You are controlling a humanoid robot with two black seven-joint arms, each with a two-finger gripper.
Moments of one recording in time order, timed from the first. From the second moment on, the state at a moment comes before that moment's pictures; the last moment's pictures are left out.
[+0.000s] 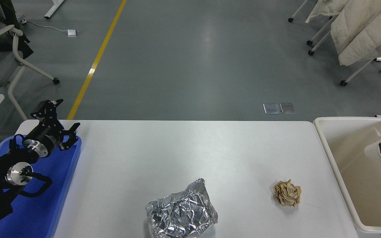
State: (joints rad) left arm -0.65 0.56 -0.50 -0.54 -0.03 -0.39 -0.40; right arm 0.82 -0.47 -0.28 0.17 -0.04 -0.03 -0.15
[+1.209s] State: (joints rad) left arm -0.65 0.56 -0.50 -0.54 -0.03 -0.39 -0.40; right arm 0.80 -0.38 -0.24 0.04 -0.03 -0.07 -0.15
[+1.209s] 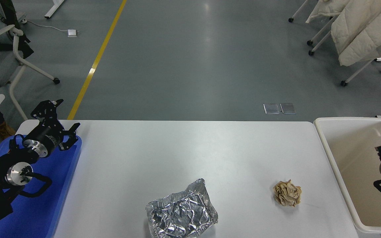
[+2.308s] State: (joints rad) left arm -0.65 0.56 -0.50 -0.54 -0.03 -0.39 -0.40; right arm 0.91 -0.37 -0.08 0.05 -0.03 -0.06 -0.15
